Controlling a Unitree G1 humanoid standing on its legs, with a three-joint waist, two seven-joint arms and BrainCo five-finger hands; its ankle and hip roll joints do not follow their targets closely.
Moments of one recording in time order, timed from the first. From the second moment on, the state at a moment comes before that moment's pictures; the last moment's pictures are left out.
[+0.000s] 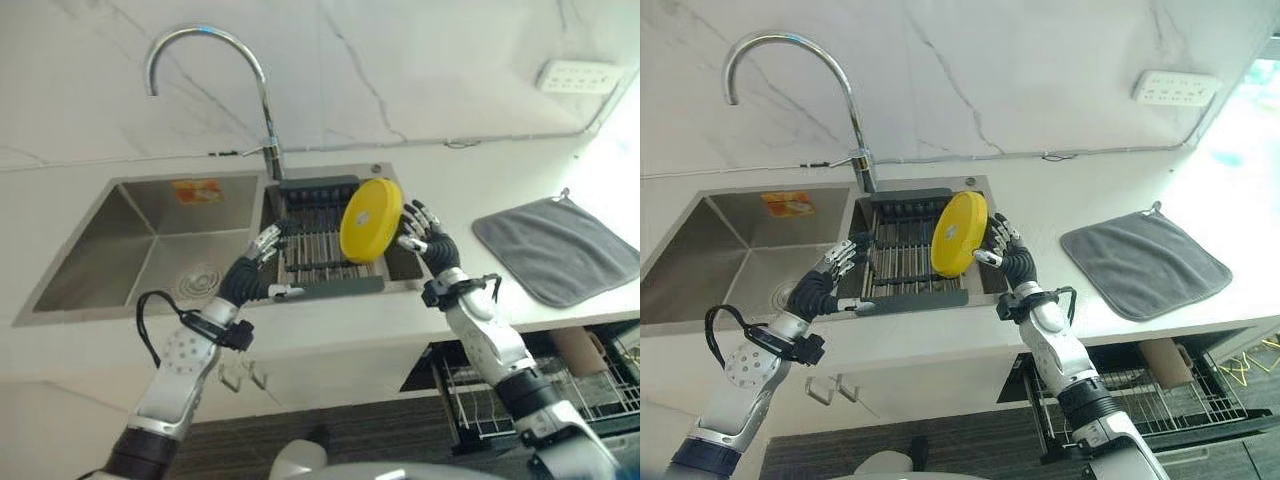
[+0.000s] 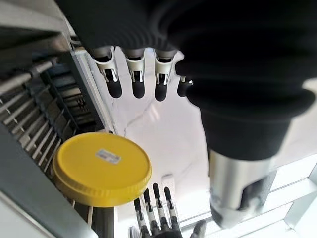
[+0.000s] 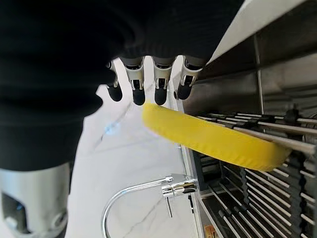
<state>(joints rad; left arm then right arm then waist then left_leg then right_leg) 0.04 0.53 -0.12 -0.11 -0.25 -0.26 -0.20 -0.33 -0.31 0.30 0.24 0.59 -0.10 -0.06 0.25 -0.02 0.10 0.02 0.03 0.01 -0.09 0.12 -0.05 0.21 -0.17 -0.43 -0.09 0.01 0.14</state>
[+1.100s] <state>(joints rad) 0.04 0.57 -0.12 -0.12 -0.21 -0.26 -0.24 -0.35 -0.27 0.26 0.31 0.65 -0.15 -0.15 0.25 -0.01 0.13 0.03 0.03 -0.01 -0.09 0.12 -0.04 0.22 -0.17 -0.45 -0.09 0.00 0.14</state>
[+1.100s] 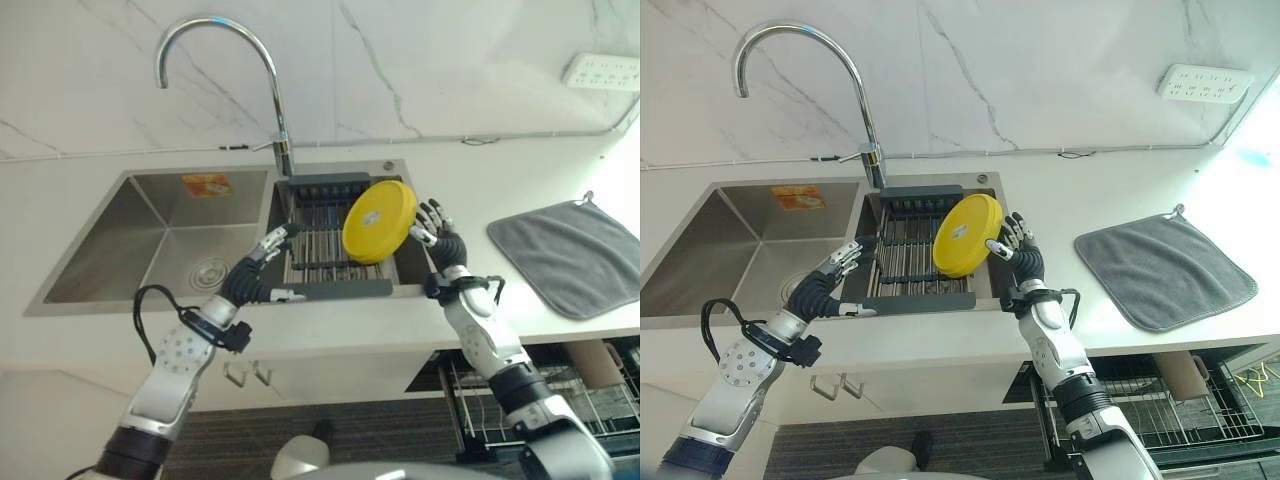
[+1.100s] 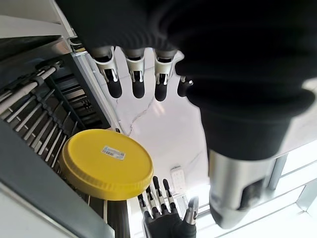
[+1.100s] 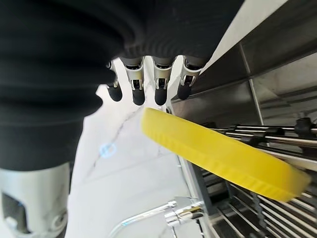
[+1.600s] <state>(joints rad) 0.04 0.57 -0.12 -0.12 -0.21 -0.26 -0.24 -0.35 -0.21 0.26 0.32 0.79 -0.19 -0.14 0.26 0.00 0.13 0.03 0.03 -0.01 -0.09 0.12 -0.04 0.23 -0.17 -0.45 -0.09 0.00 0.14</state>
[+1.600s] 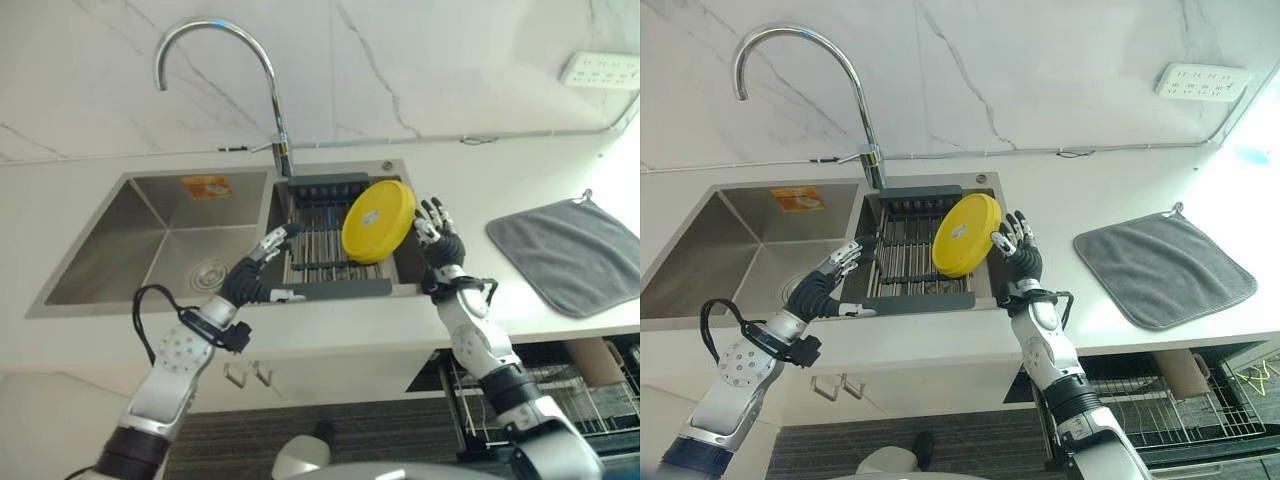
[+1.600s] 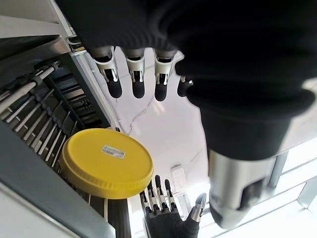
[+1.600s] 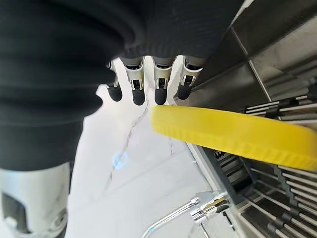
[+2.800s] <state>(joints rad) 0.02 0.60 -0.12 -0.12 -0.22 -0.26 -0.30 -0.48 -0.15 0.21 0.58 1.06 -0.24 -0.12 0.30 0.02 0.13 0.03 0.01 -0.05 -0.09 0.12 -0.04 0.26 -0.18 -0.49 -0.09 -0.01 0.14</state>
